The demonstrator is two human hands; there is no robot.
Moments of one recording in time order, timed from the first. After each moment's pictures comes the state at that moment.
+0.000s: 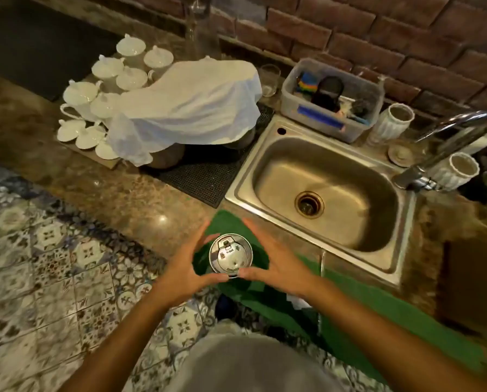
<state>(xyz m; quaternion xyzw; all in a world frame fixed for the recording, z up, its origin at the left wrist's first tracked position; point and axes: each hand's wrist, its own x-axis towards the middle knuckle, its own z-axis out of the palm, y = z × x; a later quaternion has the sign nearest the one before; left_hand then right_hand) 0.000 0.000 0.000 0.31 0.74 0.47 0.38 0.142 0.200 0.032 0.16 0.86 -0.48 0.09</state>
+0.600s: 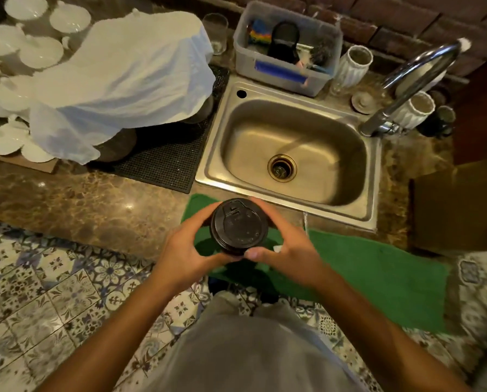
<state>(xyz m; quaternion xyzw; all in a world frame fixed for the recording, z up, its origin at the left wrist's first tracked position) -0.009 0.044 0.052 0.40 0.72 0.43 0.36 0.167 0.184 0.074 0.34 0.76 -0.55 -0.01</state>
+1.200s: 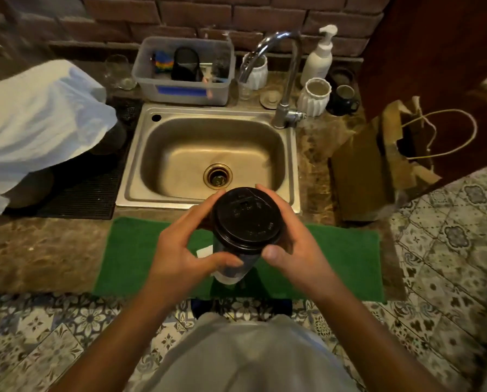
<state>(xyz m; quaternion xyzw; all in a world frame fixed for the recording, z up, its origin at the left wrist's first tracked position) 0.170 0.142 0.119 0.53 0.61 0.49 0.32 0.357 0.225 0.126 0.34 0.64 -0.65 -0.23</state>
